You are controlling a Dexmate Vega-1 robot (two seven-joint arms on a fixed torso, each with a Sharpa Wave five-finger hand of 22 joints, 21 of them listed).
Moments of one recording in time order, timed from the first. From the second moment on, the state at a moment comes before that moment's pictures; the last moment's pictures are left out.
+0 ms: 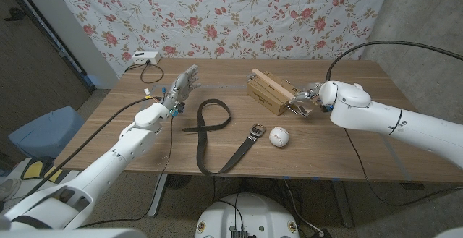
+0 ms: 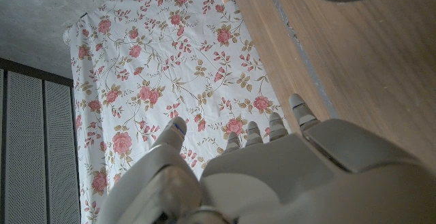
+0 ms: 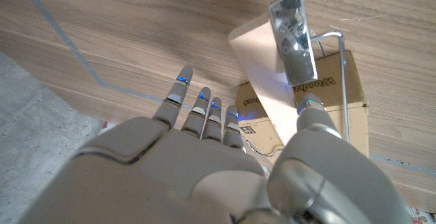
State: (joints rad) left arm 0.80 0.59 0.40 -1.33 -0.61 -0.23 -0.12; left_hand 0.19 0.06 0.52 -0.02 0.18 -0.17 -0.09 0.20 0.17 -0.13 0.05 0.26 0.19 -0.10 0.14 0.22 0.18 -0.17 0.20 0.58 0.19; right arm -0.37 -0.98 -1.07 -2.08 -0.37 -1.10 0.44; right_hand 0.34 -0.04 0.34 -0.15 0.20 0.15 0.04 0.20 0.19 0.17 0.07 0.22 0.21 0.20 0.00 0.26 0.20 0.22 0.17 0.53 0.17
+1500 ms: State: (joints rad) left arm 0.82 0.60 0.38 -1.32 -0.64 -0.25 -0.13; left_hand 0.16 0.06 0.50 -0.01 0.18 -0.16 -0.09 0.19 0.17 -0.12 0.06 0.26 0.19 -0.10 0.15 0.22 0.18 -0.17 0.20 0.57 0.19; right arm -0.23 -0.82 -1.28 -1.89 -0.63 -1.12 0.59; right_hand 0.82 0.14 0.46 -0.14 0.20 0.68 -0.02 0.31 0.22 0.79 -0.01 0.54 0.34 0.91 -0.11 0.75 0.57 0.66 -0.03 0.83 0.24
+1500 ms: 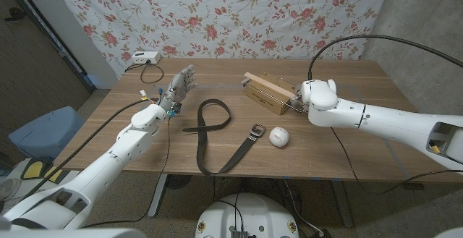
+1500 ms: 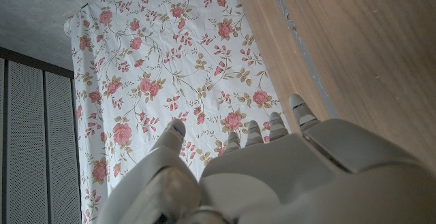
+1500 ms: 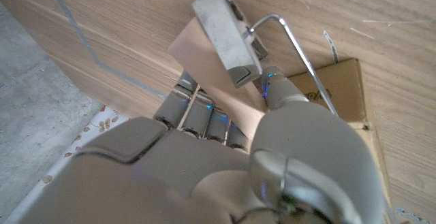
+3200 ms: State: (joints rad) left arm 0.82 0.87 0.45 -1.77 -0.29 0.24 0.00; left_hand 0.47 0.02 0.52 -0.18 0.17 0.33 -0.04 0.27 0.19 0.35 -0.03 0.38 0.25 0.33 0.01 0.40 0.27 0.05 0.14 0.65 0.21; right arm -0.87 -0.75 -0.77 -2.02 -0.65 -1.07 -0.29; right_hand 0.88 0.08 0.36 0.10 0.25 0.91 -0.03 0.70 0.75 1.01 -0.12 1.24 1.24 1.09 -0.19 1.43 1.24 0.62 -0.06 1.46 0.26
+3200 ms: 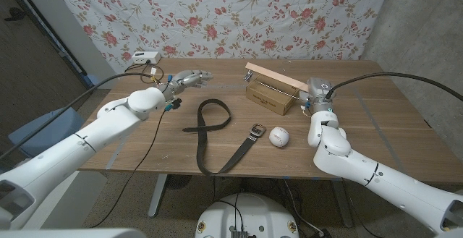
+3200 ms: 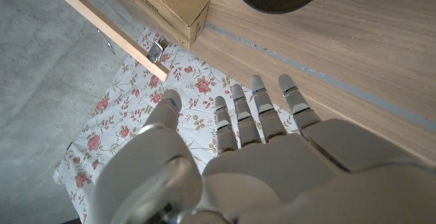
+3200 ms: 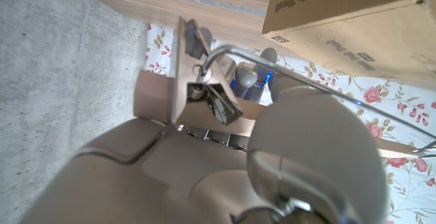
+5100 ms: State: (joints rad) left arm 0.44 0.94 1.00 -2.29 0.82 0.90 -0.83; left_hand 0.68 -0.05 0.42 -0.15 0.21 0.52 0.00 0.27 0.20 0.46 -0.06 0.53 0.36 0.37 -0.03 0.52 0.37 0.09 0.11 0.67 0.22; right arm -0.99 -0.75 -0.60 -1.96 -0.55 -0.73 -0.59; right_hand 0.86 0.07 0.38 0.12 0.26 0.91 -0.03 0.73 0.73 1.01 -0.14 1.35 1.24 1.08 -0.19 1.48 1.24 0.61 -0.06 1.52 0.23
